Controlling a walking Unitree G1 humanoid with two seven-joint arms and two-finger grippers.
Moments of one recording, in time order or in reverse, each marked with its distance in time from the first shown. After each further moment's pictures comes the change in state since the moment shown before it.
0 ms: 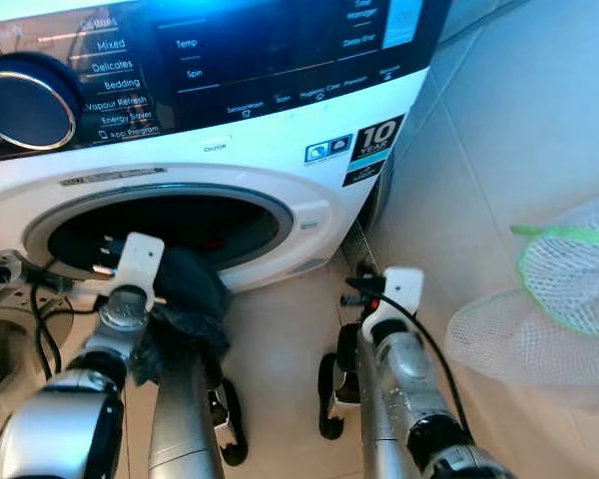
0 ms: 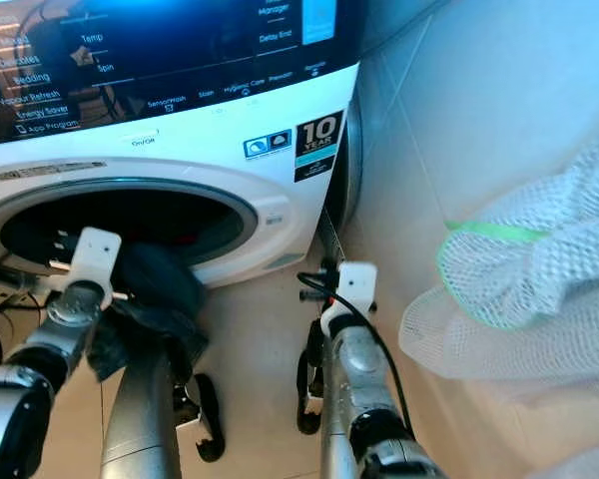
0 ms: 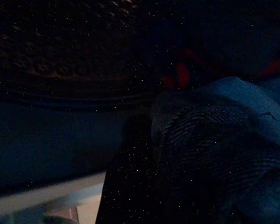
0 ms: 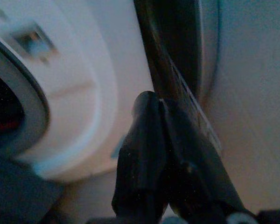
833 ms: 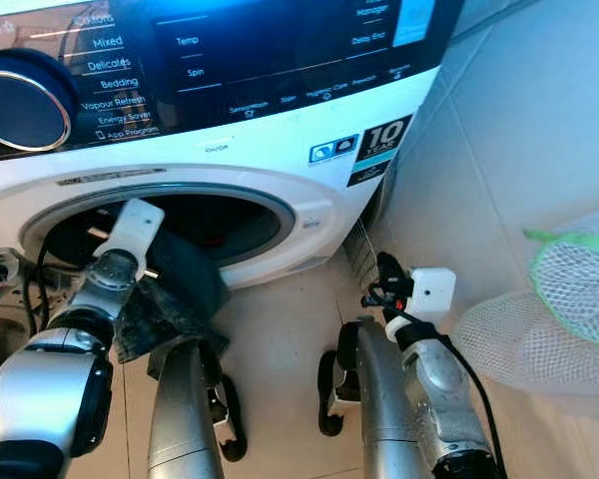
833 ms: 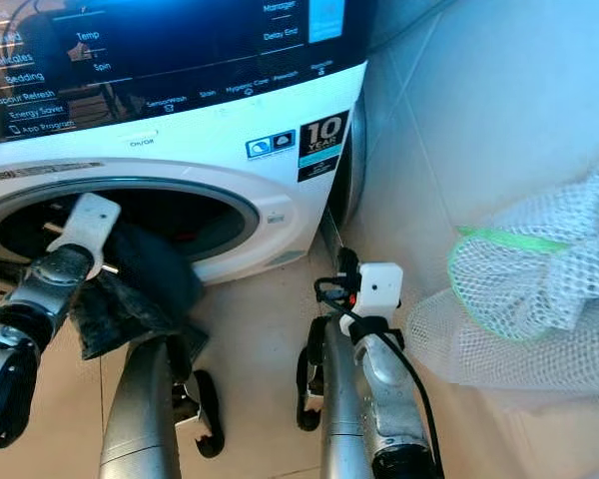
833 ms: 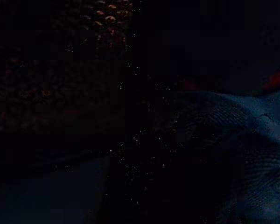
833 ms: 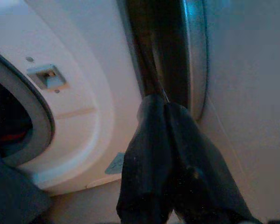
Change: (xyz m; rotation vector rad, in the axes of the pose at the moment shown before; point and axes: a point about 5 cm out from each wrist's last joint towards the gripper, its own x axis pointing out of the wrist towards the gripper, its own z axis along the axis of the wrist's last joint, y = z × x) left arm 0.017 0.017 0.042 0.153 -0.008 -0.125; right arm -0.025 -0.016 0.028 -0.055 -0.074 -0.005
